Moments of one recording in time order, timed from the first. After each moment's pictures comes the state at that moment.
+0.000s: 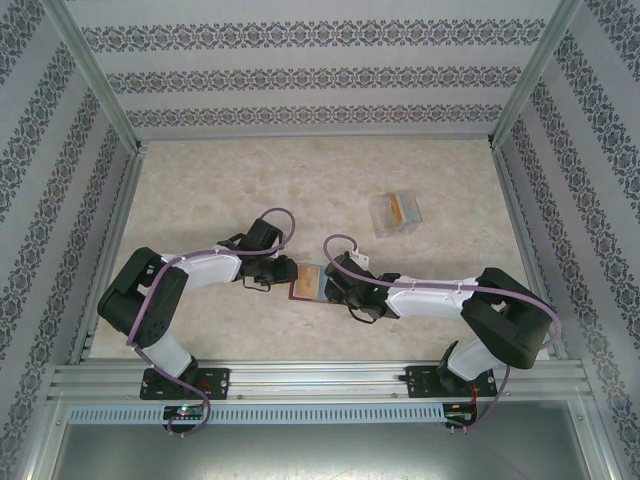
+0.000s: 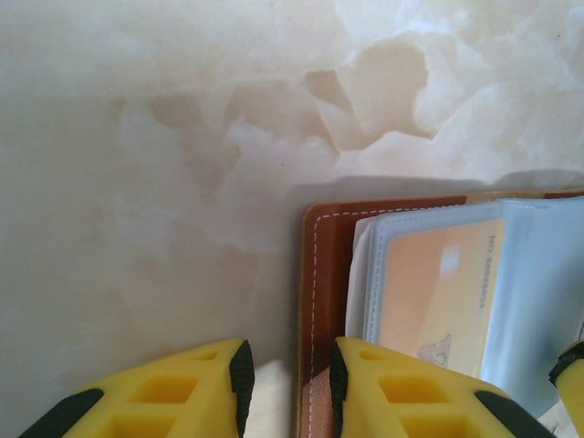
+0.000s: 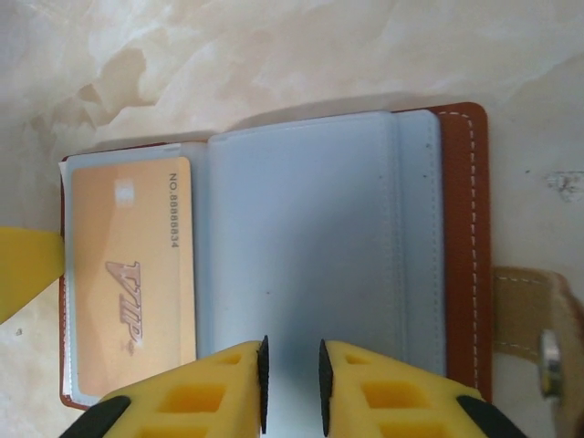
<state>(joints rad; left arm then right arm) -0.52 1.65 0.79 -0.23 0.30 -0.64 0.92 1.51 0.65 -0.11 0.17 1.10</state>
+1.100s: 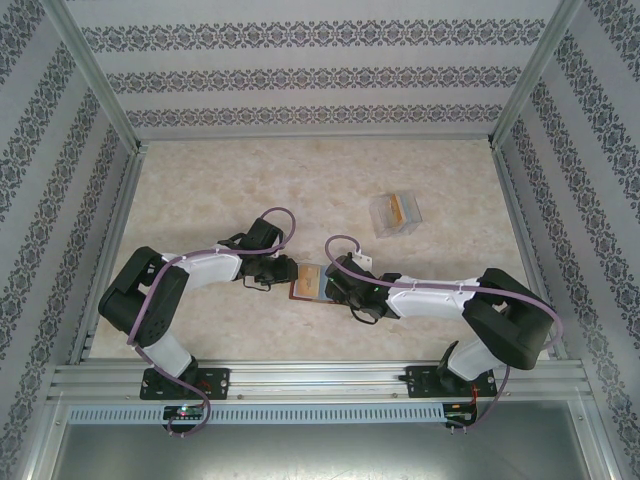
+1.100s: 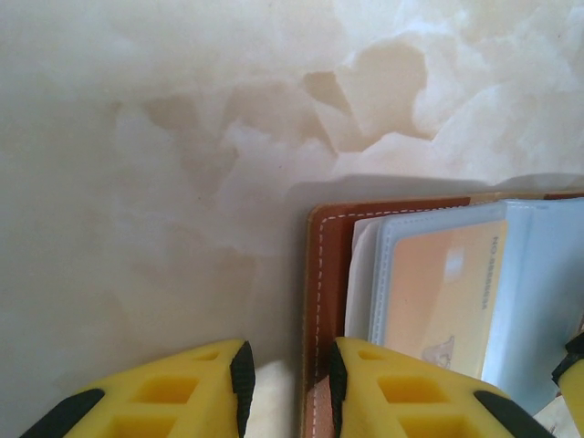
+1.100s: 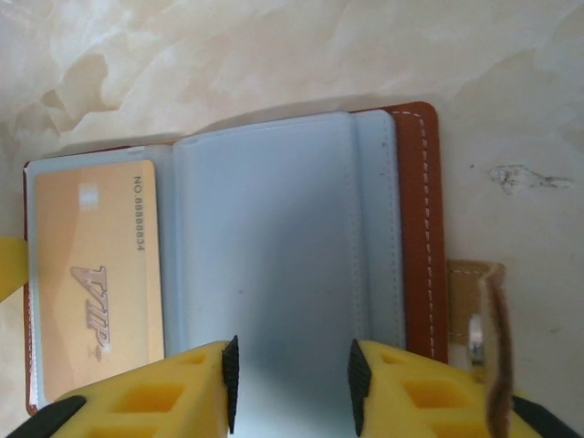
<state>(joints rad) -0.52 1.66 0.80 -0.23 0.31 -0.64 0.92 1.50 0.65 -0.16 0.20 1.13</state>
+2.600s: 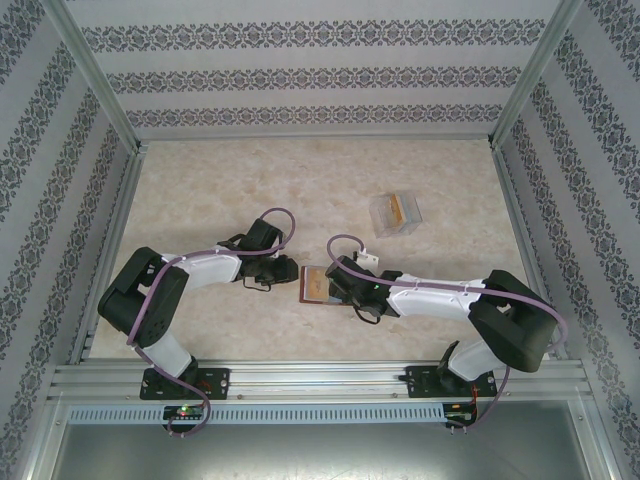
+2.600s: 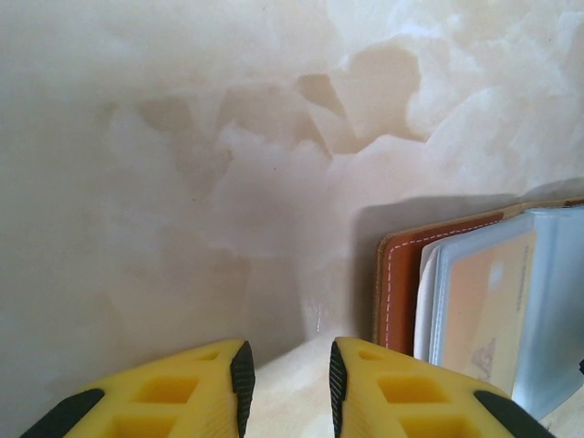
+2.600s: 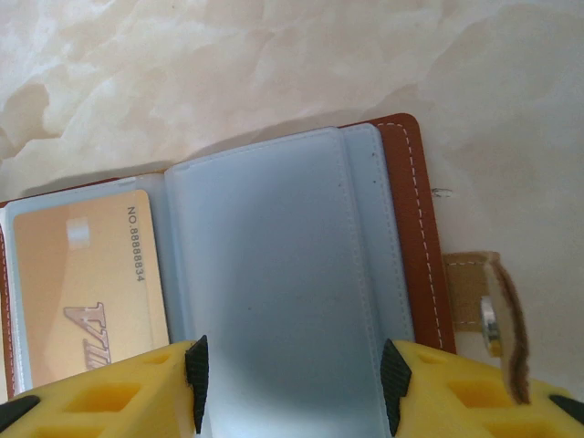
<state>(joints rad) -0.52 1.65 0.79 -0.21 0.31 -0.64 0.93 1.48 0.68 -0.29 0.27 1.15</state>
